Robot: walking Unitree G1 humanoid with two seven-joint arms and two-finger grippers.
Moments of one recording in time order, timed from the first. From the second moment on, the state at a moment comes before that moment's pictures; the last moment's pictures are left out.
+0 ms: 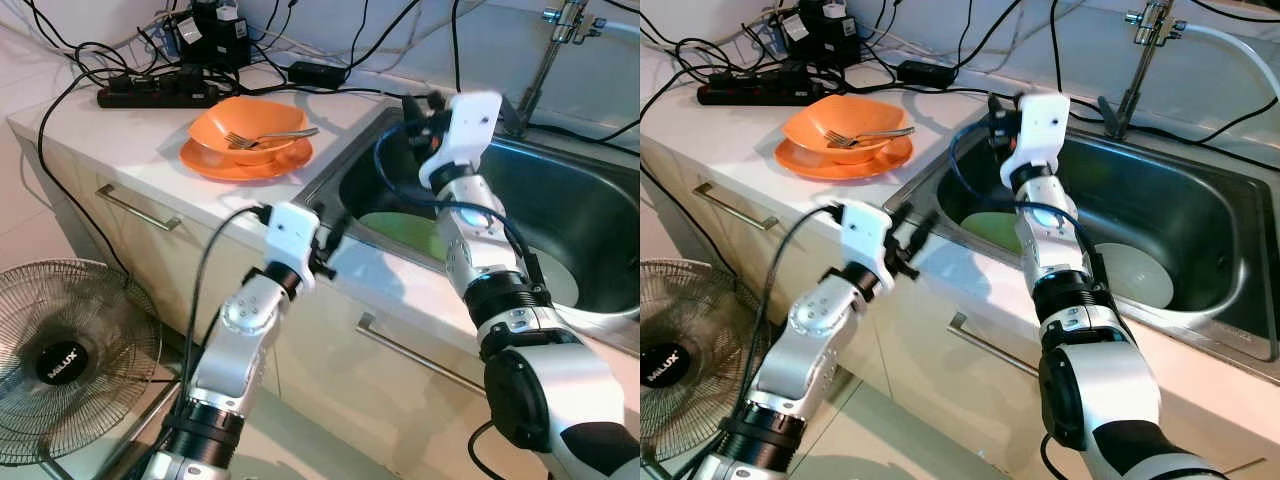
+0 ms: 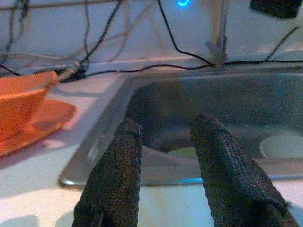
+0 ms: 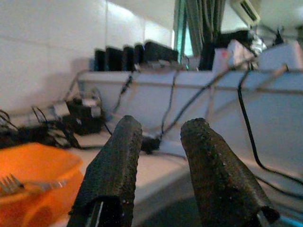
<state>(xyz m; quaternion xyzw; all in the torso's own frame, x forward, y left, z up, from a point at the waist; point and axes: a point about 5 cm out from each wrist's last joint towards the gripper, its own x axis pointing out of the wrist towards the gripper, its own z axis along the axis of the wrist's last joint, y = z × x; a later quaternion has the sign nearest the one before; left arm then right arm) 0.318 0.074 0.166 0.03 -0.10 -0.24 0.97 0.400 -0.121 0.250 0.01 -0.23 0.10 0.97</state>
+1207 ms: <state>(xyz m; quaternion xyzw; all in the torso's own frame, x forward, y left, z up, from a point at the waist) 0.384 0.093 0.214 0.33 -0.16 -0.13 0.92 0.345 -0.086 0.195 0.06 -0.16 0.21 0.96</state>
